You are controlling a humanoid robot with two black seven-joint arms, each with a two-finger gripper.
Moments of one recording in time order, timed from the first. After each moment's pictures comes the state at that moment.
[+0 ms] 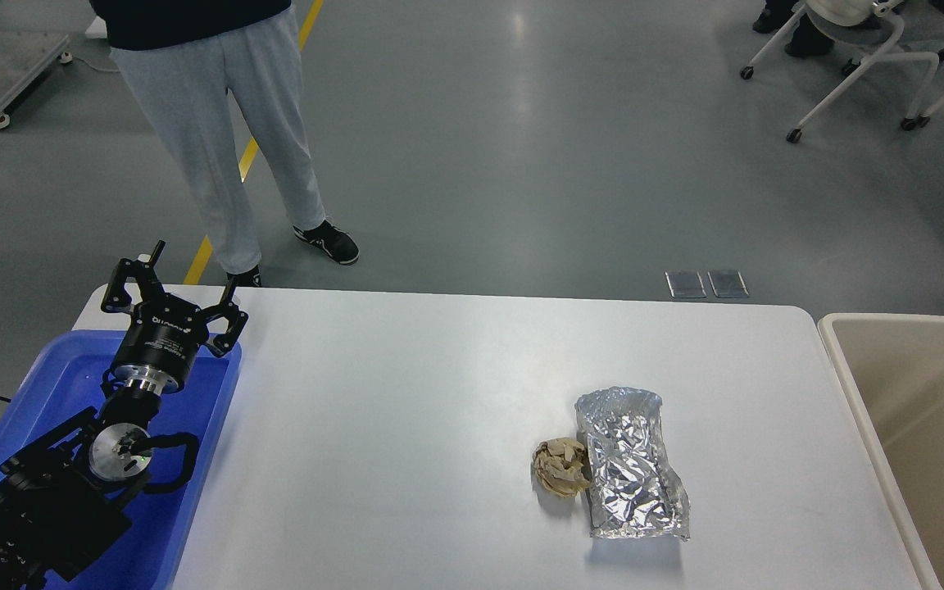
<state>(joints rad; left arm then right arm) -0.58 0.33 -0.76 -0.45 -0.17 -0.63 -0.53 0.60 -0.62 0.00 0.21 -0.23 -0.07 0.24</state>
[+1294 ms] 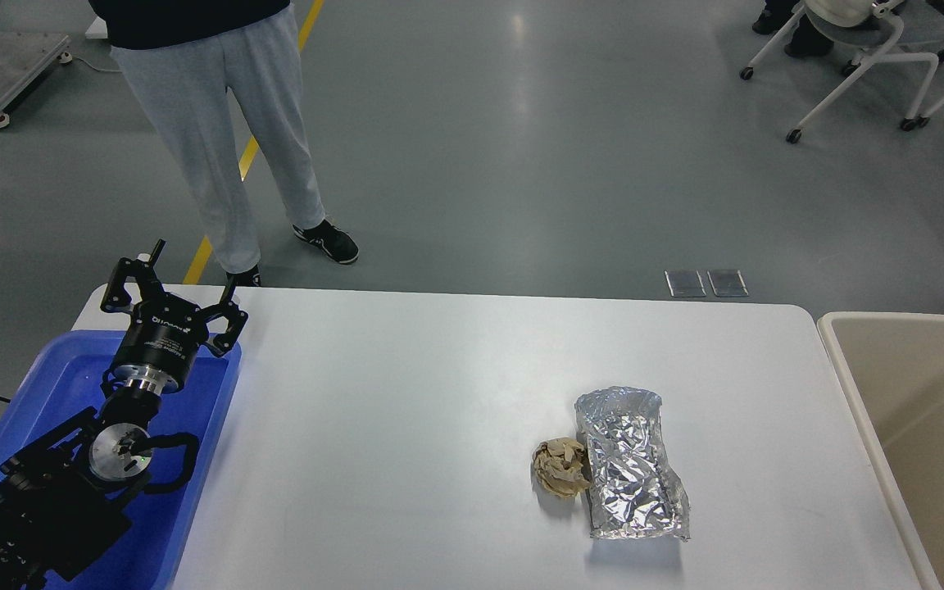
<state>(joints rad) -0.58 0.33 -0.76 -0.45 -0.17 -0.63 -0.53 0.51 -0.44 0.12 0.02 -0.13 -0.18 0.23</state>
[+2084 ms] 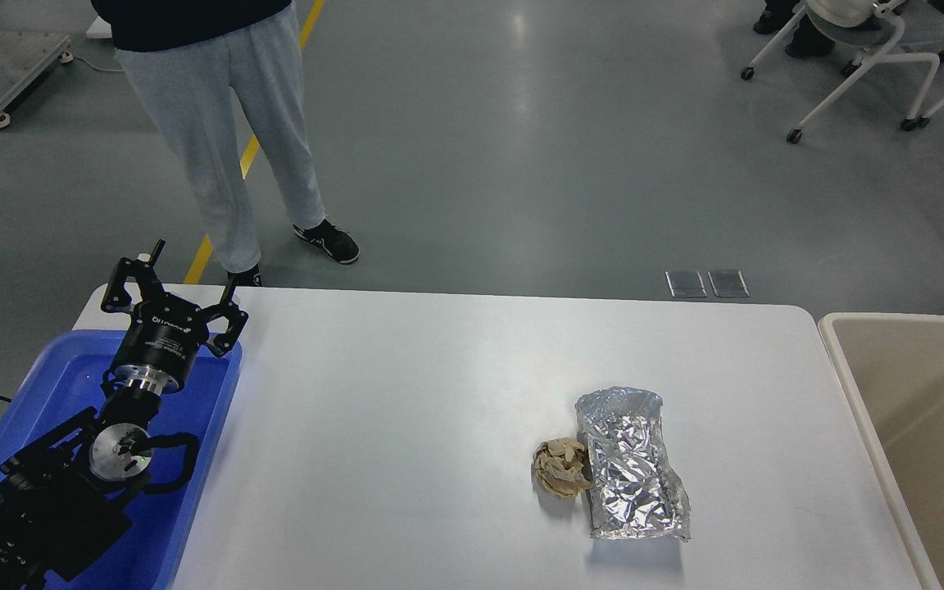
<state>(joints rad) -0.58 0.33 -0.76 -0.45 -0.17 -0.63 -0.53 0.55 -0.48 0.15 0.03 -0.11 -0.03 0.24</state>
